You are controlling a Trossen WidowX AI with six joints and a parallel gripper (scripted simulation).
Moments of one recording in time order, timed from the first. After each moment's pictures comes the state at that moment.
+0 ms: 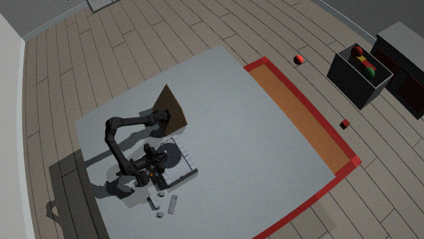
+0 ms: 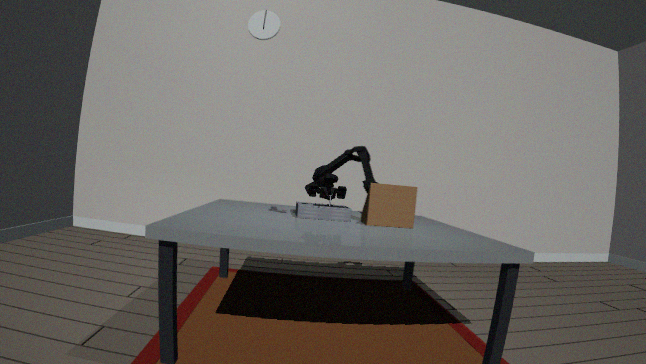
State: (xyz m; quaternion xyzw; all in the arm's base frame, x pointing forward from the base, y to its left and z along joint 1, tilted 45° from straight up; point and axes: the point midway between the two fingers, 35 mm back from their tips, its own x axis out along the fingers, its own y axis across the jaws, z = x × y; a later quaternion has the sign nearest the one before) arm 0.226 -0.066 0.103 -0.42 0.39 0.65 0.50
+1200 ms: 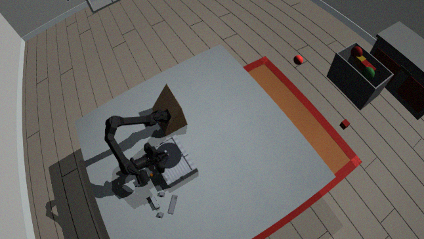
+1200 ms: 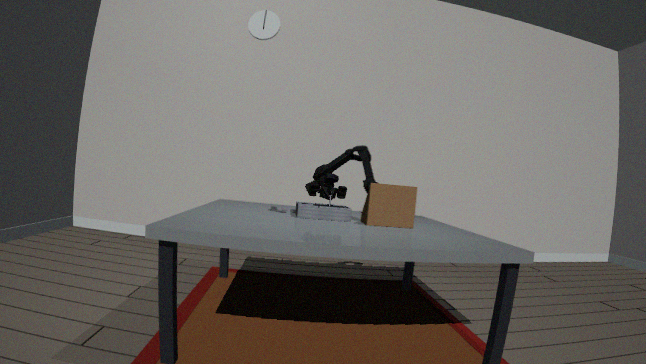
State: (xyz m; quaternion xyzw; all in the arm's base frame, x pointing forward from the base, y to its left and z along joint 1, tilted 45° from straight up) arm 0.225 -0.064 0.103 -0.43 0.39 0.64 0.50
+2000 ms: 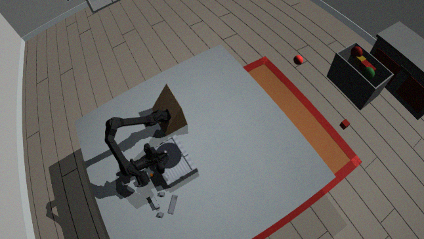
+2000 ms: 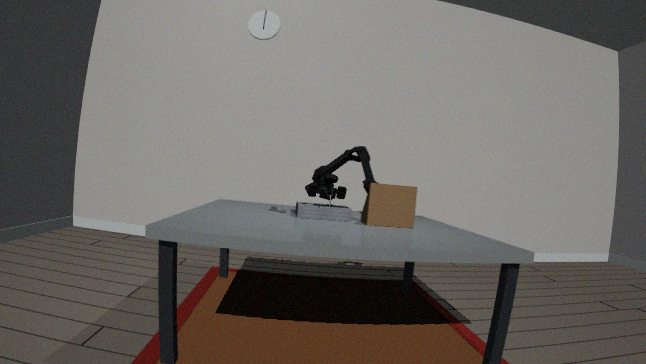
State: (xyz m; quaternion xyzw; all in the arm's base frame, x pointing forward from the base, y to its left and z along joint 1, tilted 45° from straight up) arm 0.226 -0.066 0.103 -0.42 0.38 0.65 0.51
